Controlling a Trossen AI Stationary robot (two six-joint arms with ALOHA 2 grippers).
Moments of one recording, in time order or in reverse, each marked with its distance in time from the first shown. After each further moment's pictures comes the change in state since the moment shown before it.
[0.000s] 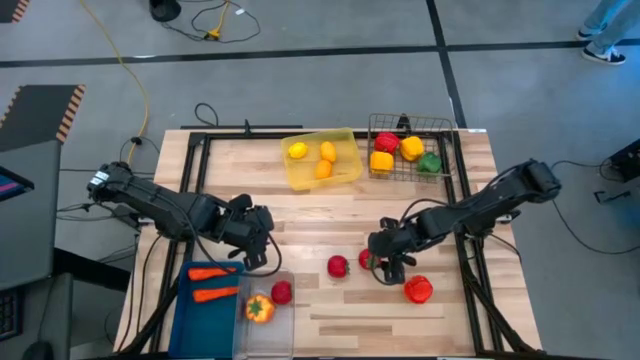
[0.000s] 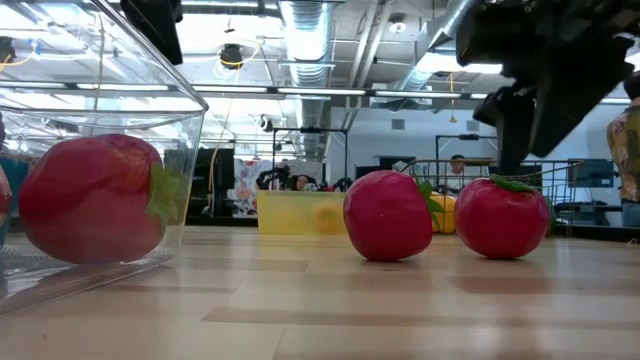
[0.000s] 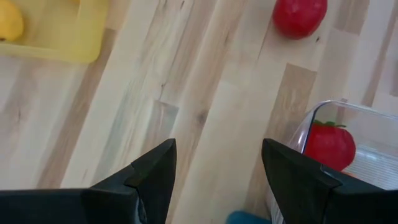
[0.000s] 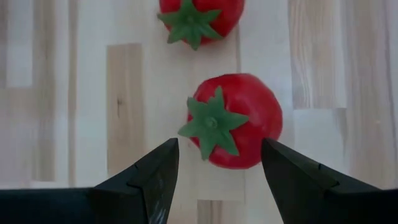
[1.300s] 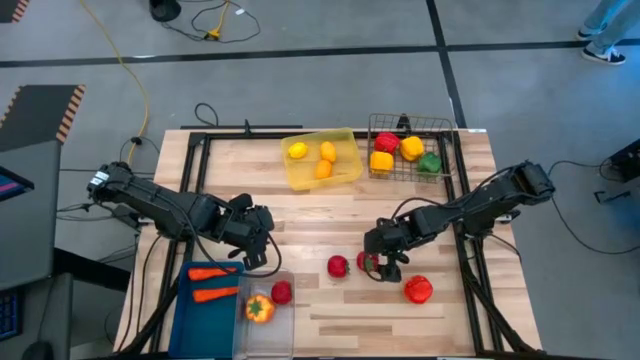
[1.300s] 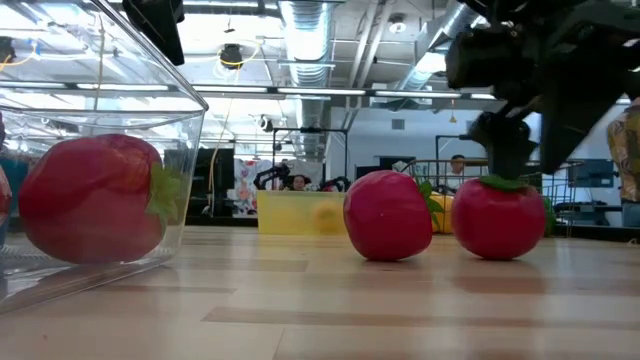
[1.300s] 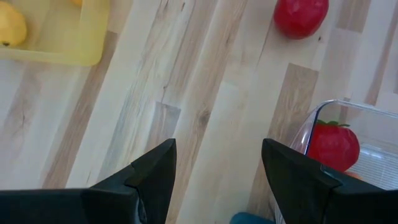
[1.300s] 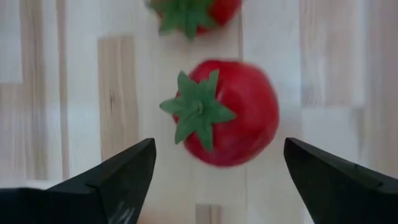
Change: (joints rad) left arm 0.001 0.000 0.000 0.001 -0.007 0.018; right arm -0.052 0.065 0.000 0.017 -0.076 -0.031
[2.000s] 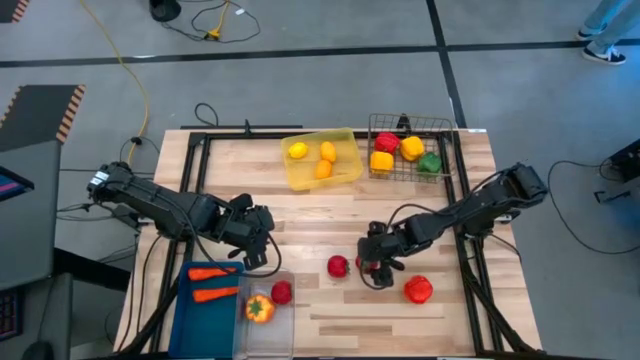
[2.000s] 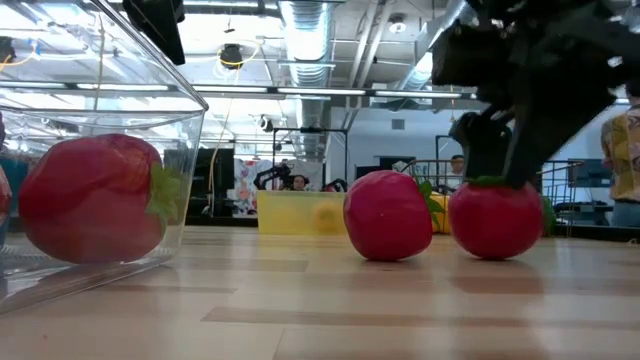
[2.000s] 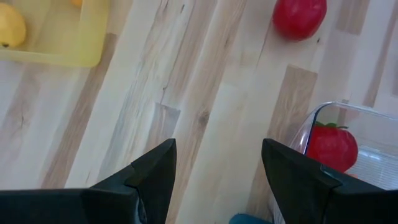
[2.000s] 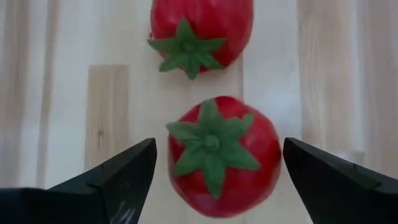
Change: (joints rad) left arm 0.000 0.000 0.000 0.006 0.000 -0.001; right arm 0.047 0.067 0.001 0.139 0.108 -0.020
